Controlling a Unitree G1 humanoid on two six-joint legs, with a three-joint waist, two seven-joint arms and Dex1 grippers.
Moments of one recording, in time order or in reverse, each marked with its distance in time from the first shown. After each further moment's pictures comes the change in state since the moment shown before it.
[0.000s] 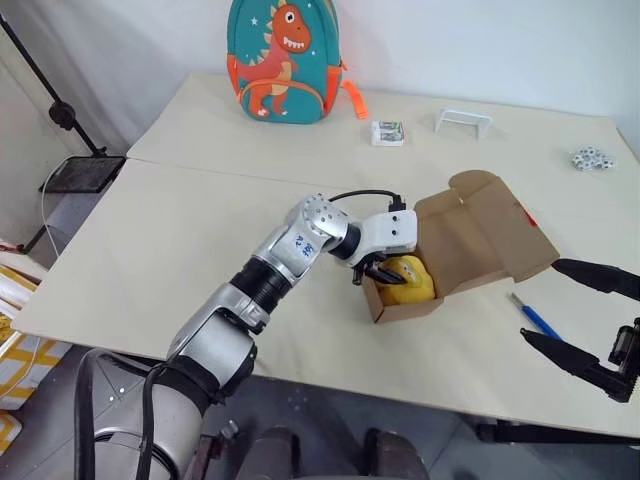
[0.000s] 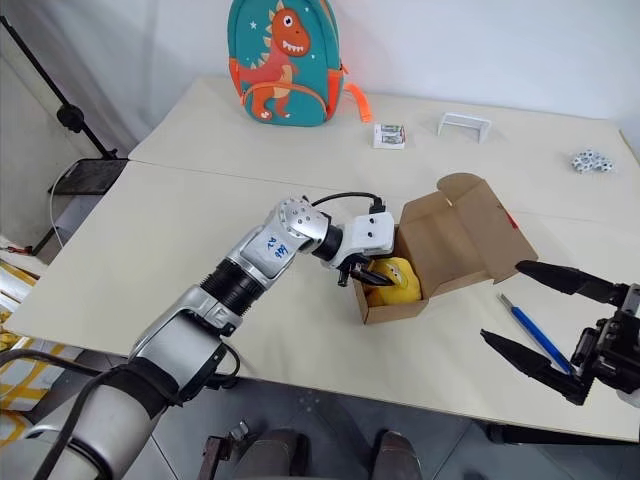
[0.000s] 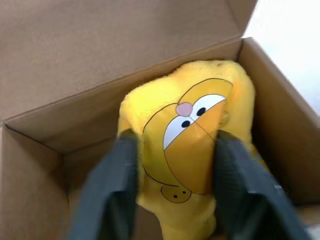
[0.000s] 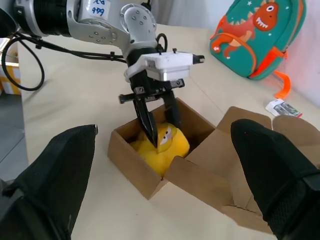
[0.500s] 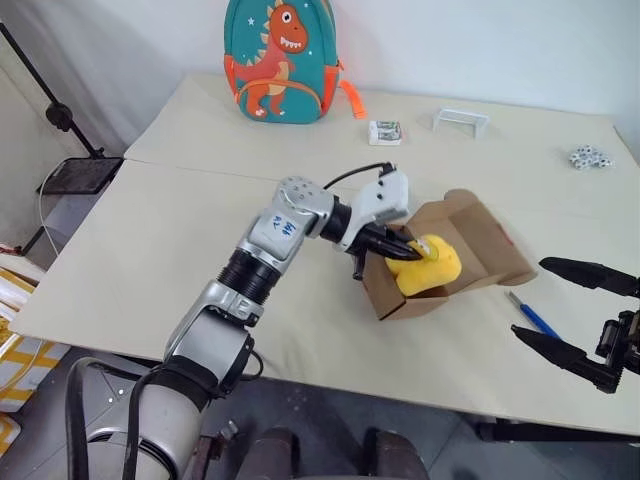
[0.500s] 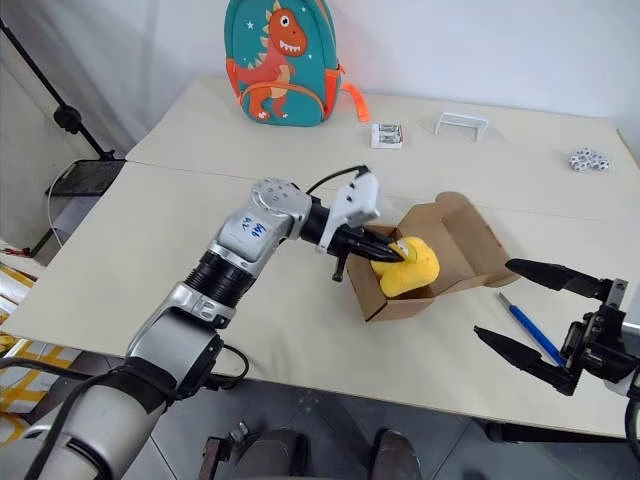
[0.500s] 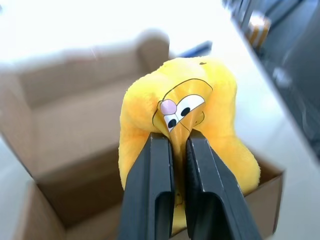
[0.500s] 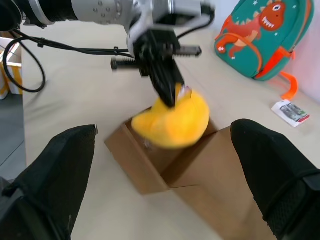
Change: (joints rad) left arm -0.010 0.027 0.225 -0.077 -0.225 0.072 -0.139; right arm -0.092 -0.002 0.074 0.067 -0.044 -0.024 0.035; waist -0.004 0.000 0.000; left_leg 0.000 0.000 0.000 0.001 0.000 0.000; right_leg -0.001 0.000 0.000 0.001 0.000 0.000
